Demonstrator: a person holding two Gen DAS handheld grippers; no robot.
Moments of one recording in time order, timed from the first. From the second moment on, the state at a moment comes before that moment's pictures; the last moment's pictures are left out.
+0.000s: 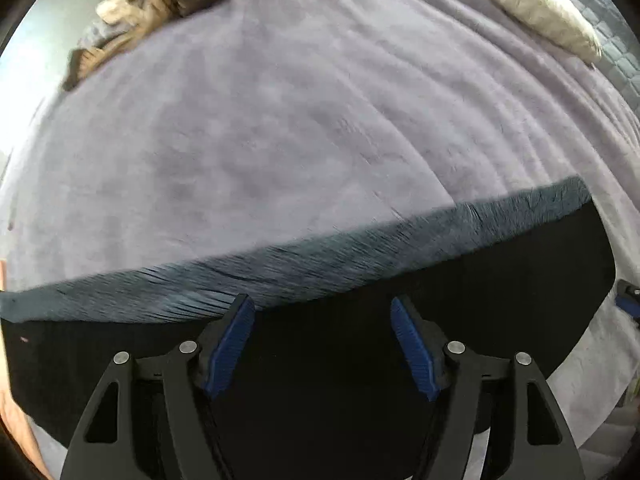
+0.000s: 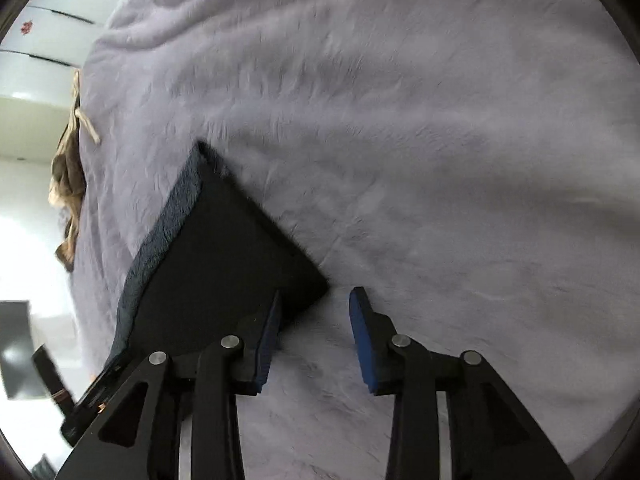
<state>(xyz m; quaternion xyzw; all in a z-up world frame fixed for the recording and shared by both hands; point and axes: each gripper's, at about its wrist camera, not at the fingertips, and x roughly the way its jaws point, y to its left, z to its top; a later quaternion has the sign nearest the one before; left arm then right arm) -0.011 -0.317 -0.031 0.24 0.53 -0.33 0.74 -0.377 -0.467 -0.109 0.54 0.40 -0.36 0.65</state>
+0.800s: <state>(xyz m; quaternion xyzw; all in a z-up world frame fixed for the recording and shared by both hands) 0.064 -0.283 -0.077 0.23 0.55 -0.24 0.77 -0.186 -0.466 -0.134 0.34 0.48 -0.29 0.75</state>
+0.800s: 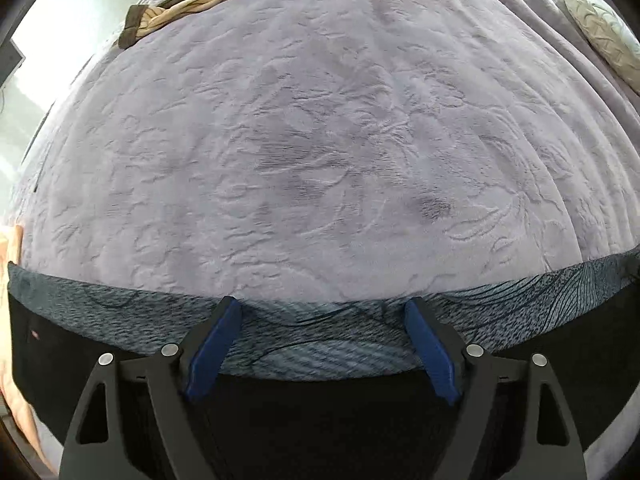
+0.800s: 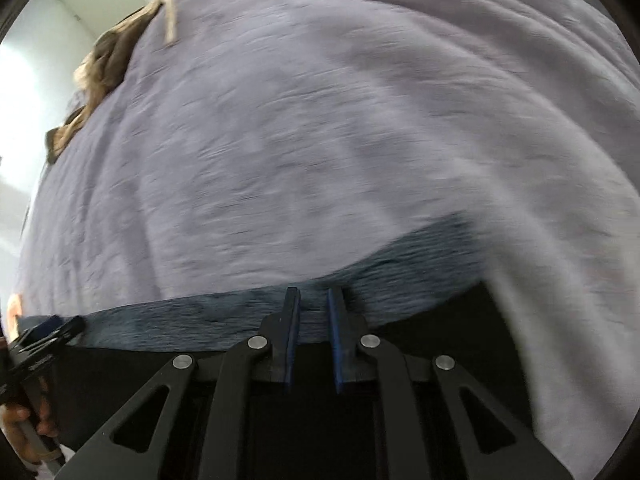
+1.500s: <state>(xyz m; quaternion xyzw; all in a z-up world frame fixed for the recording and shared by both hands) 0.095 -0.115 -0.039 0.25 0.55 -0.16 0.78 -0.302 -0.341 -0.097 0.54 0.42 -0.22 0.70</state>
